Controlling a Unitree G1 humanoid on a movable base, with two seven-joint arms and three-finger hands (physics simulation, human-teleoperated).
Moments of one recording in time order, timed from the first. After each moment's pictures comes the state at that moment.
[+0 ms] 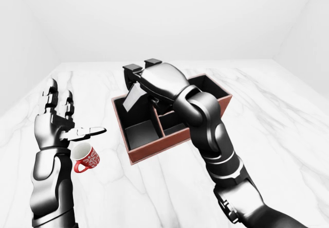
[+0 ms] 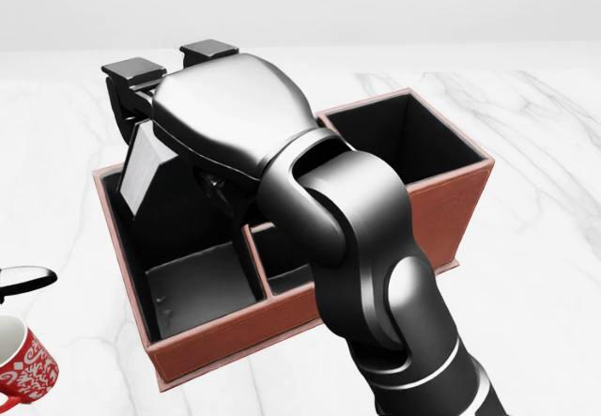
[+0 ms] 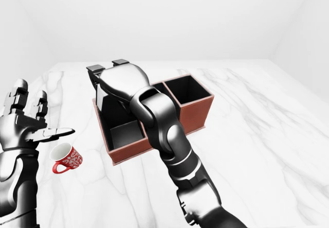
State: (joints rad) left arm -0.11 0.26 0.44 -0.22 -0.36 0.09 -0.15; right arm -0.79 0.04 0.30 -0.18 -1.09 0.09 0.70
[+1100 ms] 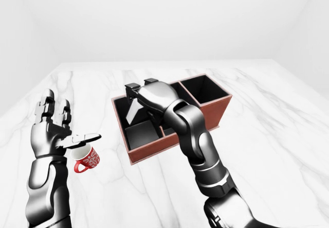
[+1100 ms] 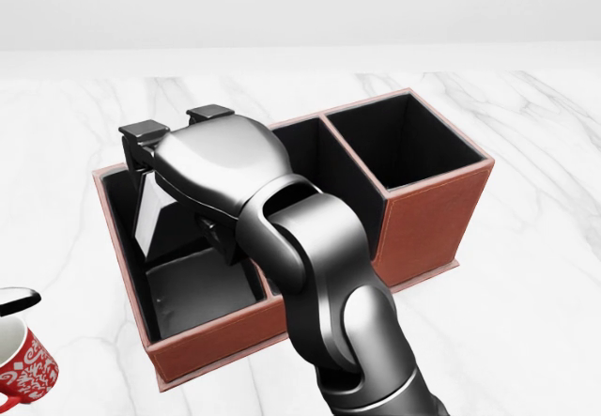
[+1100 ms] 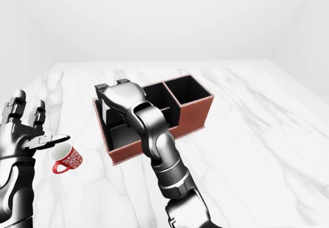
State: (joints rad) left arm -0.06 0.25 0.49 -0.19 -0.40 0.09 -0.18; right arm -0.67 0.20 0.25 -0.06 -1.27 0.01 0.70
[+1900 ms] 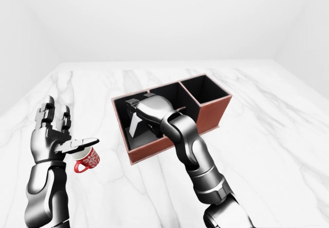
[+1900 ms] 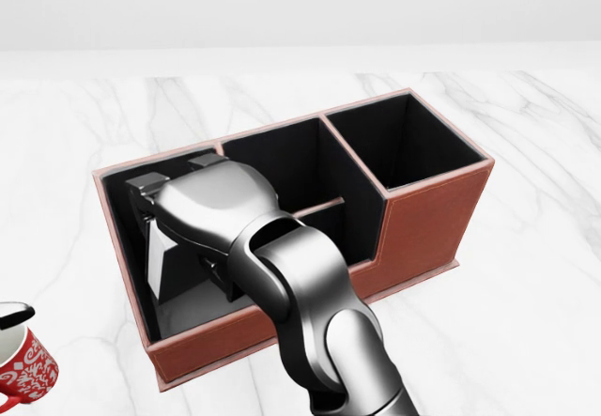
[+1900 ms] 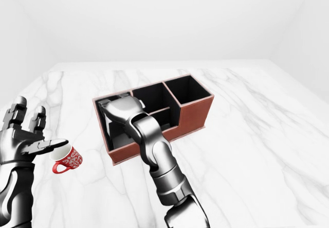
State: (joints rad) left arm -0.03 0.24 0.51 -0.15 -0.43 0.07 -0.21; right arm -0.58 0.23 0.28 0.02 -1.33 -0.04 0.70
